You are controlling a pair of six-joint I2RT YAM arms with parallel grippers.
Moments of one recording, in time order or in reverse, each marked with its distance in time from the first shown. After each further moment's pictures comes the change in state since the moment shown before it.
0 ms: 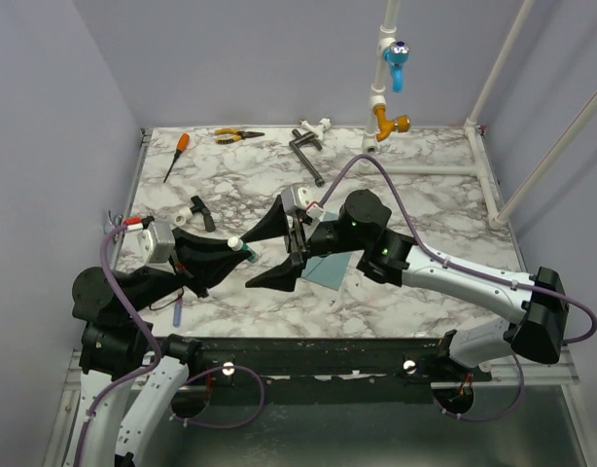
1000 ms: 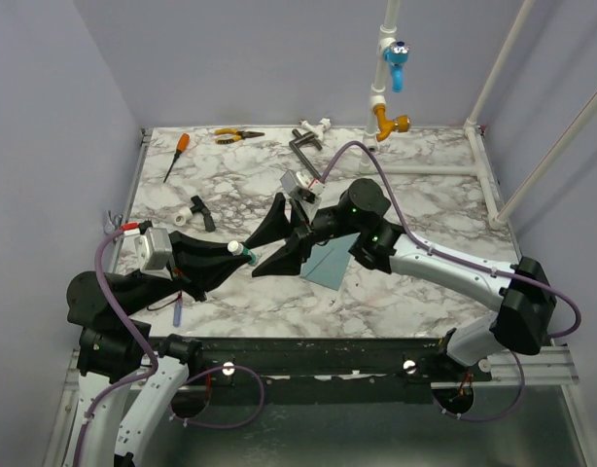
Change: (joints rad) left arm 0.000 -0.001 0.018 0.035 0.076 0.005; right arm -0.079 0.097 0.016 0.214 -0.284 0.271
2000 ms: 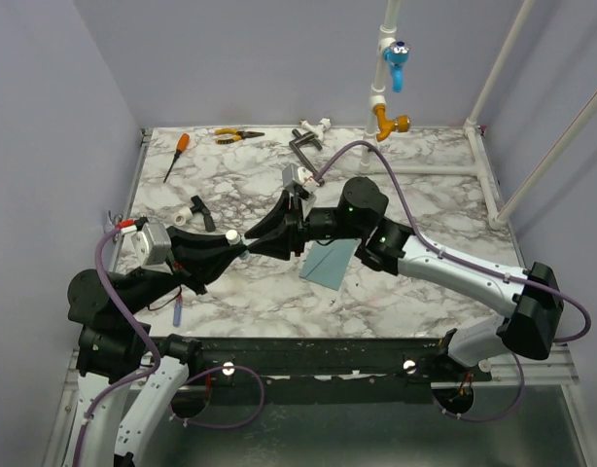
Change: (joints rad) left arm -0.001 0.001 0.006 -0.037 -0.101 0.038; right arm 0.019 -0.039 0.024 -0.188 0.278 -0.111
